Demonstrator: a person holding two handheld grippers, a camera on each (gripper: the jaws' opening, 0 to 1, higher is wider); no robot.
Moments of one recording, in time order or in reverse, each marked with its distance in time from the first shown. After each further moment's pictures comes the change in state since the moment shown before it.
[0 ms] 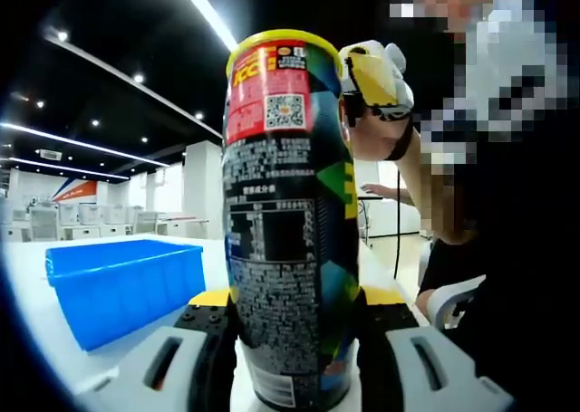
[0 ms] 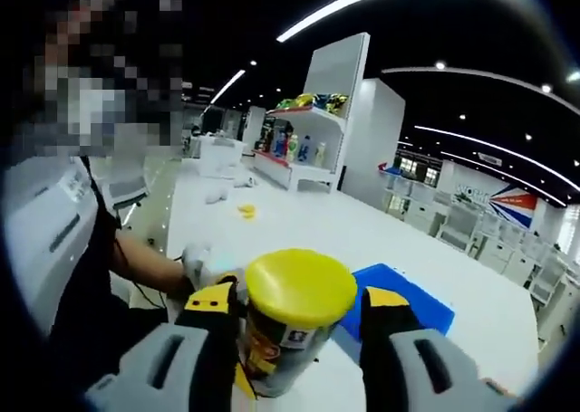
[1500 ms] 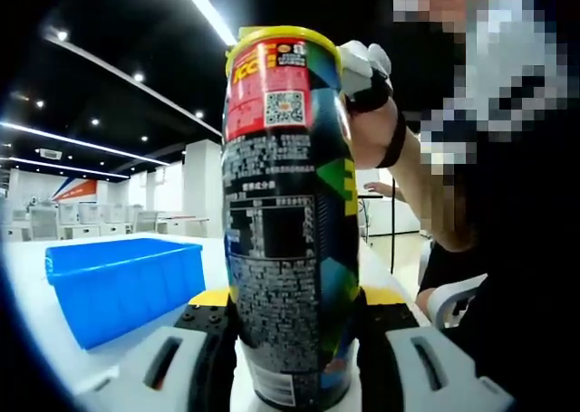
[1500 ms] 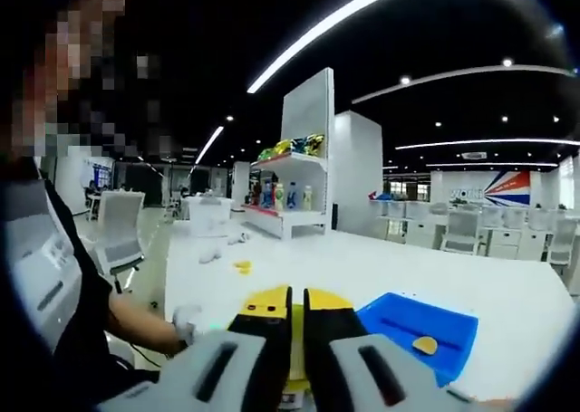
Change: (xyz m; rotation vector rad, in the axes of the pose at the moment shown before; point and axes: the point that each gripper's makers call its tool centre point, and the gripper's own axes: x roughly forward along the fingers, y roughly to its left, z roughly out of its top) left arm 0.000 0.000 -0.002 0.000 0.007 0.002; right arm 0.027 -0.014 0.031 0.183 -0.214 -0.046
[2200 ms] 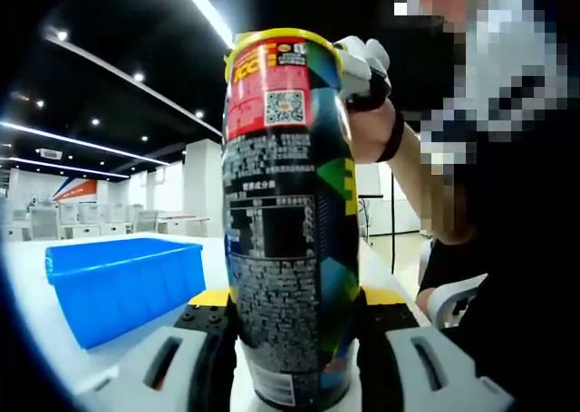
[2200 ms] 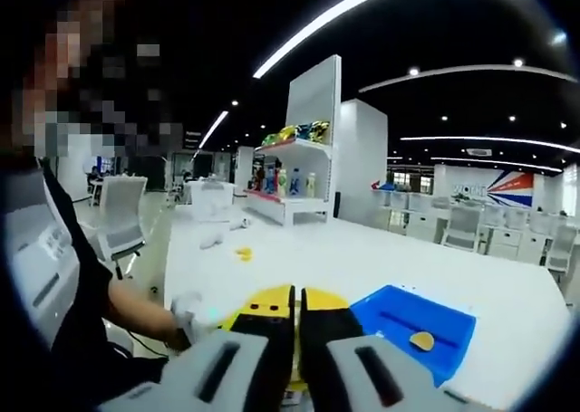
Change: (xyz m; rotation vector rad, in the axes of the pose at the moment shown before) left arm 0.001 0.000 0.000 -0.001 0.002 0.001; right arm 0.003 0.004 -0.007 -0.028 0.049 0.014
